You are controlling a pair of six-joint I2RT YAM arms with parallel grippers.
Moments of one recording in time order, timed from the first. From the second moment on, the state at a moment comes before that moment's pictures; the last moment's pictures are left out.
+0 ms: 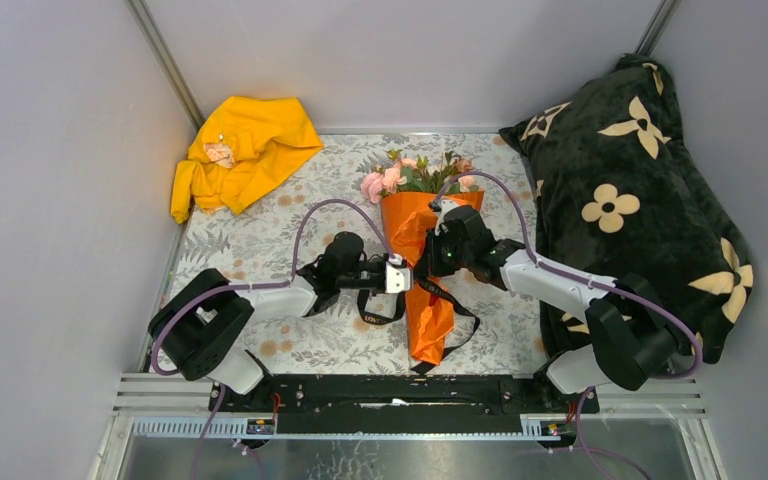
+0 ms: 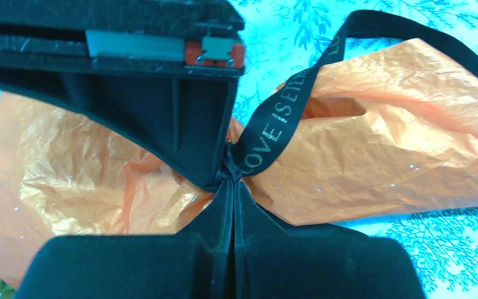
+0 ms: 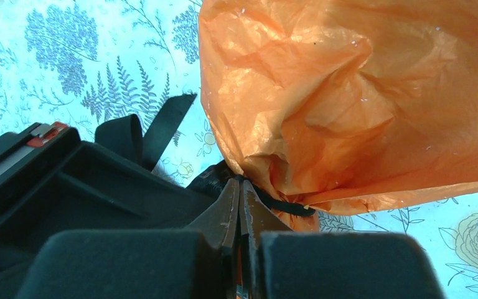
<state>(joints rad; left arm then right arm) -0.73 1.52 0.58 0.55 0.63 0.65 0.65 1.43 0.80 -0.11 -0.20 0.48</state>
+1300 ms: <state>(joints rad) -0.76 1.51 0.53 0.47 0.70 0.87 0.65 1.51 0.89 -0.15 -0.23 0.43</state>
